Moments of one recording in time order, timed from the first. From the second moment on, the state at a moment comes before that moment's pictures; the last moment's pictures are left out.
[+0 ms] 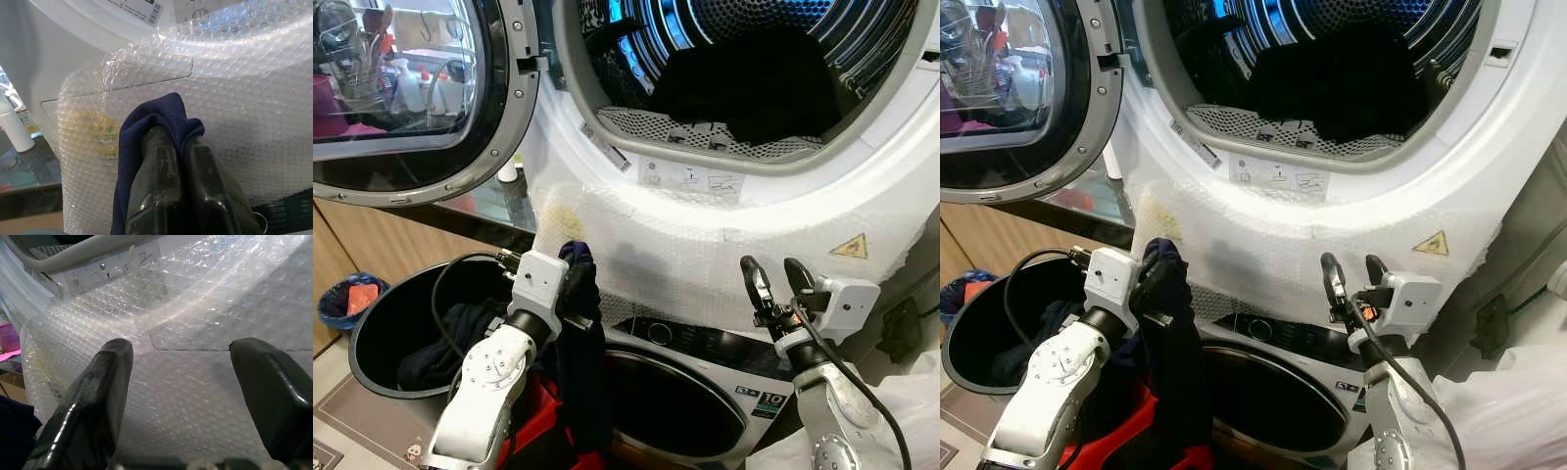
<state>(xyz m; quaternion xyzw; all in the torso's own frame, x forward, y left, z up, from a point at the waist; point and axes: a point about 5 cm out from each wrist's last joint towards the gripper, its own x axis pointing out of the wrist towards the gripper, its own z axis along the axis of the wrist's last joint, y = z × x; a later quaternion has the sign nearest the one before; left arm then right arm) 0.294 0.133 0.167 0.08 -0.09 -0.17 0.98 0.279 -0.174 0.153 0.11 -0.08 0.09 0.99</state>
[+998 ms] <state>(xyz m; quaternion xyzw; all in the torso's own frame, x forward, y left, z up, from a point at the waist) 0.293 0.132 0.166 0.08 -0.09 -0.17 0.98 0.279 -0.173 0.153 0.10 -0.08 0.09 0.99</state>
